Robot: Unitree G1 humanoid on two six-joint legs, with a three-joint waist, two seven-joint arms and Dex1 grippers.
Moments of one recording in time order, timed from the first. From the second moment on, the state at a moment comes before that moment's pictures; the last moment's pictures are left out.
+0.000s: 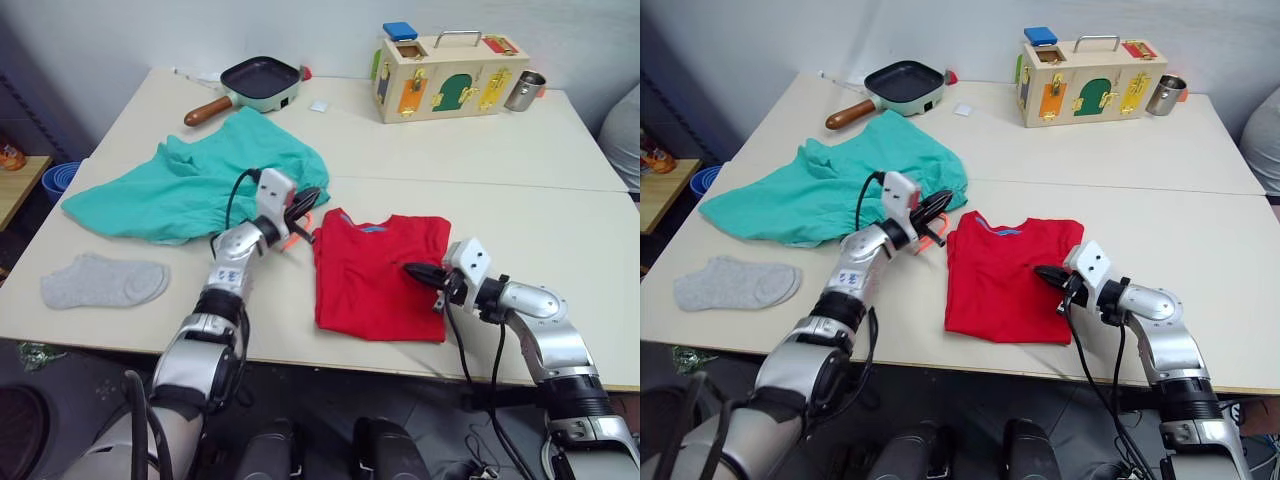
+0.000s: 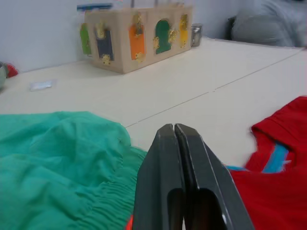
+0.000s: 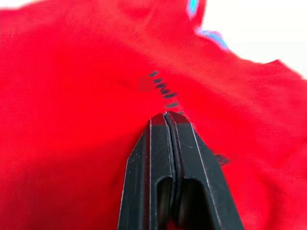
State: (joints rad) left arm -0.79 0.18 0.05 0.72 -0.21 -0.21 -0.67; right arm -0.34 -0.57 -0.06 0.12 0.29 0.10 0.92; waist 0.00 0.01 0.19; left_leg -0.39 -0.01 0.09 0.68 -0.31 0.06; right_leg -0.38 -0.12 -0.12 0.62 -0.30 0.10
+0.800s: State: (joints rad) left arm -0.48 0.27 -0.25 0.23 -0.05 0.13 -0.75; right arm -0.55 -0.48 -0.03 0.56 0.10 -0.06 0.62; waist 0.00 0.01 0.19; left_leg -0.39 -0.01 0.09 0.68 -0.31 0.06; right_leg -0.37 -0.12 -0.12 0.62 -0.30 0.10
